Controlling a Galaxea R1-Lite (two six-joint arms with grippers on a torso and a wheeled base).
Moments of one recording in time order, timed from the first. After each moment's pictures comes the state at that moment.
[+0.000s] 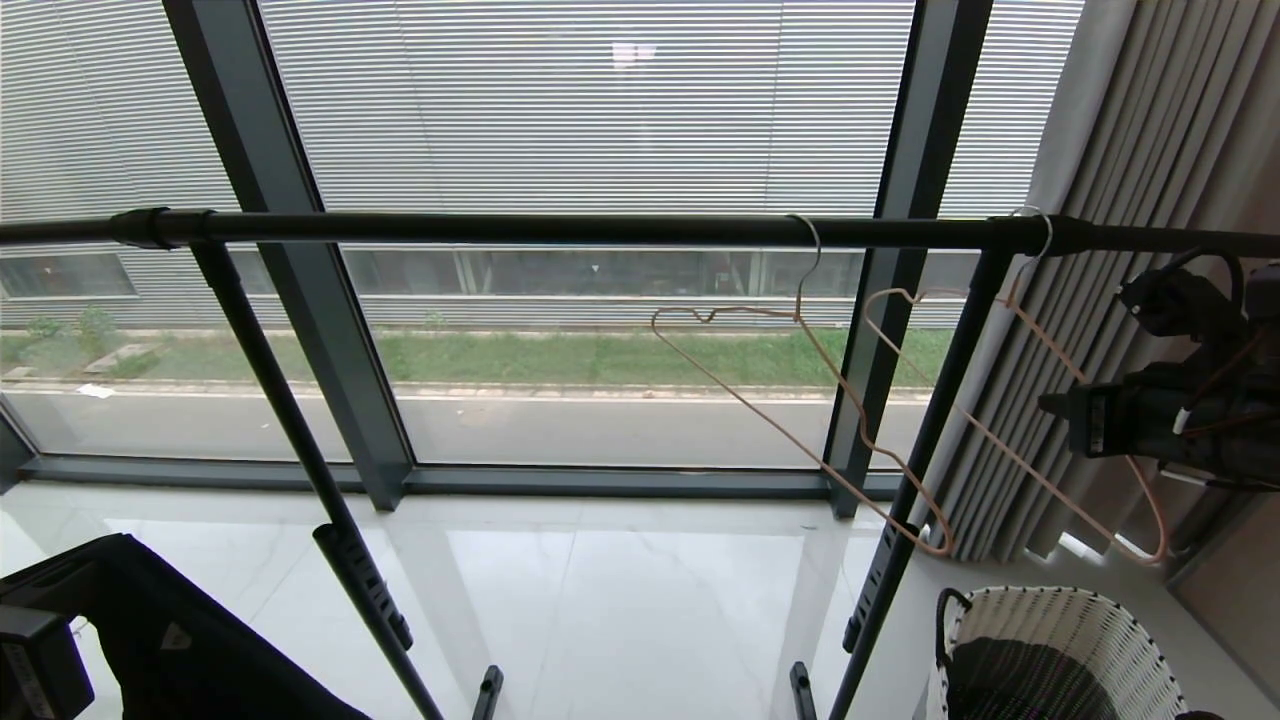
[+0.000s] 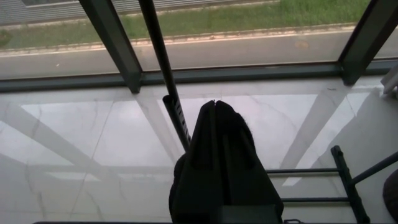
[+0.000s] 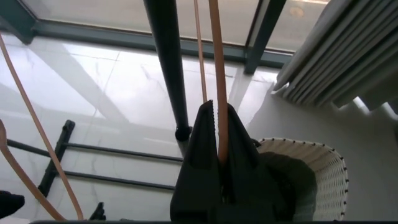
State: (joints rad) left arm 0.05 0.80 -0.38 -0.16 -0.03 0.16; right arm 0.16 1.50 -0.84 -0.26 0.07 0.04
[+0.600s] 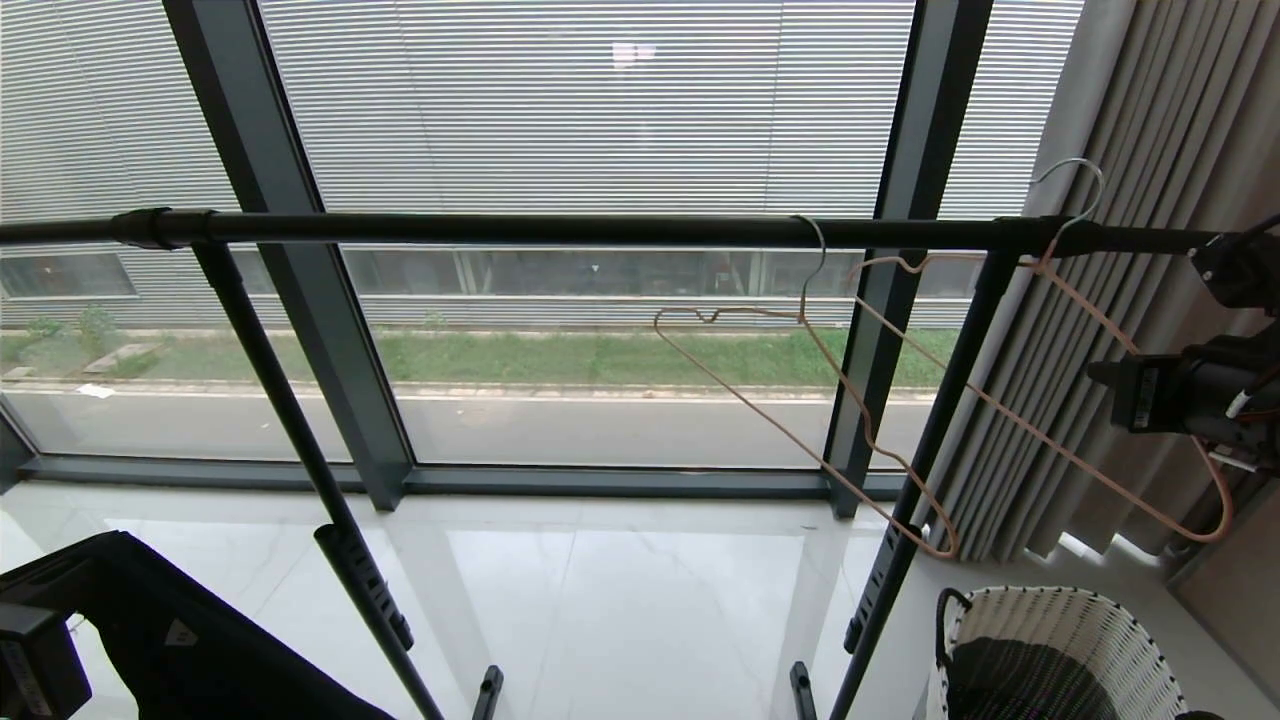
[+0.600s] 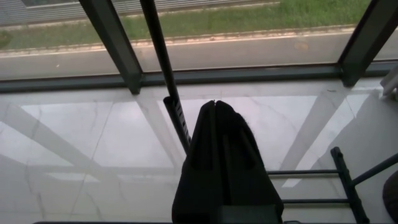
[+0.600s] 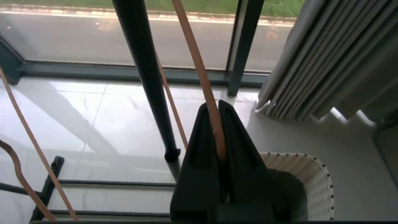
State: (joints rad) left arm 0.05 0.80 -0.38 -0.16 -0.03 0.16; right arm 0.15 1.41 -0.82 -0.31 -0.02 0.07
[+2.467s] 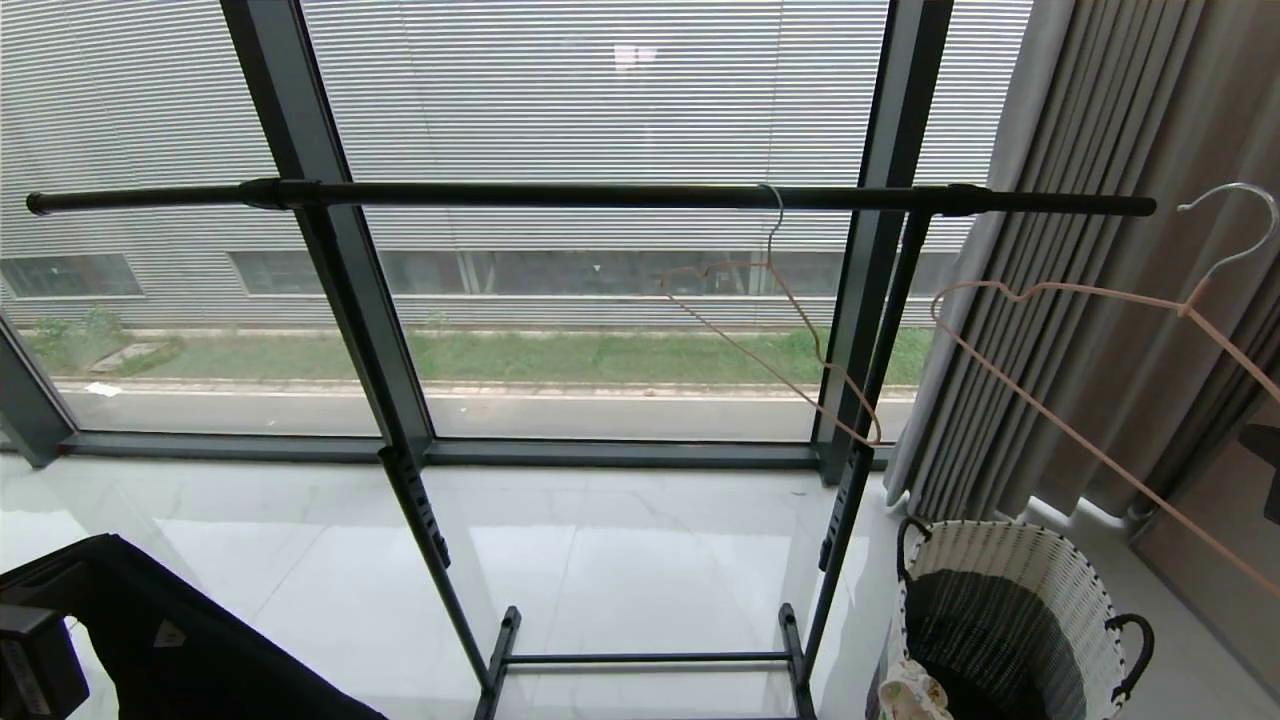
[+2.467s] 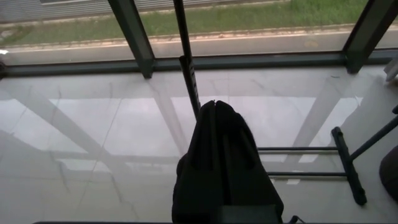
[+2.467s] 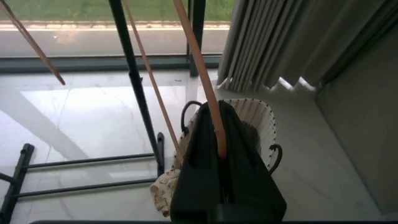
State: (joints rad) left arm 0.05 0.80 -0.38 -0.16 0.01 0.16; right arm 0.06 1.08 -0.58 -0.27 -0.09 0.03
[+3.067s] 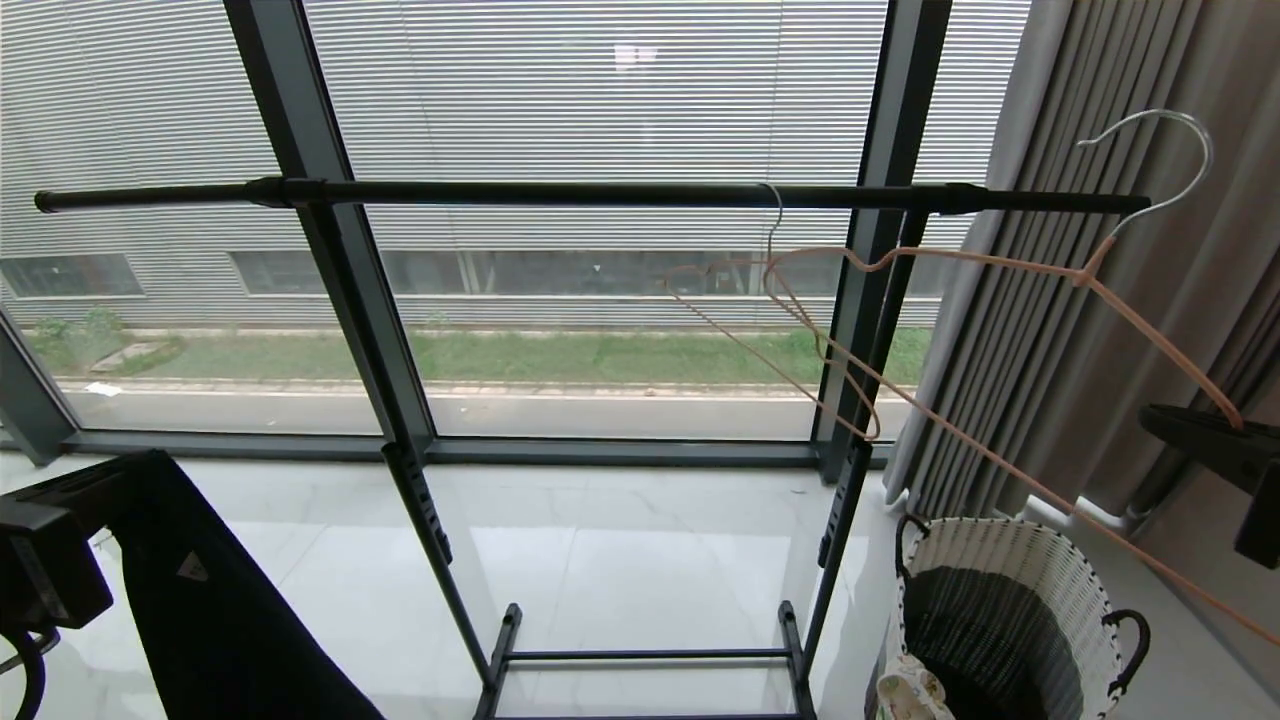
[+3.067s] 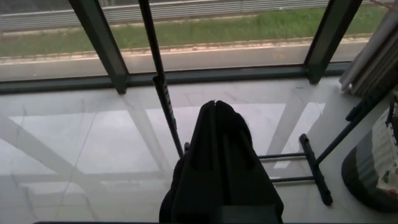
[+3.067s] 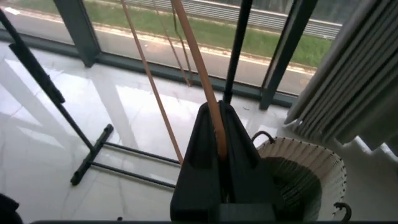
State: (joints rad) left arm -0.04 0.91 -0.54 -0.16 -0.05 0.07; right arm 0.47 1.01 -0.60 -0.28 -0.07 0.03
